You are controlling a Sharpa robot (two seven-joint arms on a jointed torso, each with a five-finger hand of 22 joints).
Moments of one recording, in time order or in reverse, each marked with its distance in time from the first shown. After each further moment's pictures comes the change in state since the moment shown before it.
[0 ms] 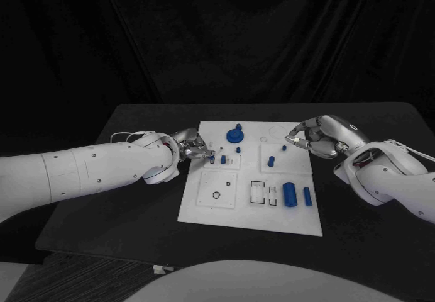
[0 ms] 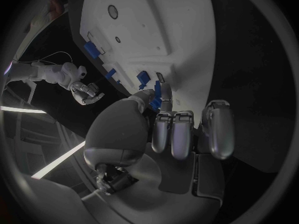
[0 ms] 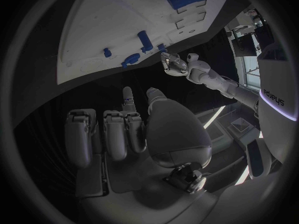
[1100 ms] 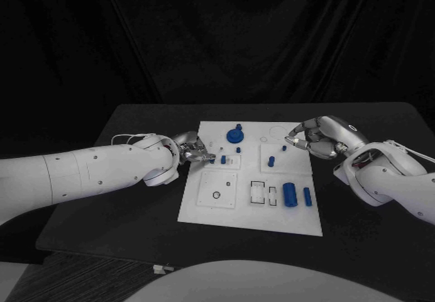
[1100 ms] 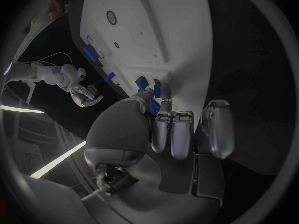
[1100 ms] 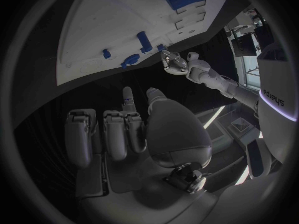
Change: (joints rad) left arm -0.012 0.003 0.000 -0.005 0.000 0.016 -0.007; left_hand 0.000 0.000 -0.029 0.029 -0.186 0.000 0.000 -0.008 0.000 0.000 0.001 0.000 0.000 0.007 0.007 0.000 0.000 0.000 0.000 0.000 -0.008 0.000; right arm -0.003 0.003 0.000 -0.001 0.000 0.000 0.000; right_hand 0.000 0.000 0.000 0.000 0.015 0.000 0.000 0.000 0.000 0.000 0.000 0.000 0.000 0.000 0.000 0.000 0.000 0.000 0.000 0.000 0.000 0.000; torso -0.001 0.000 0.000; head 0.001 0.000
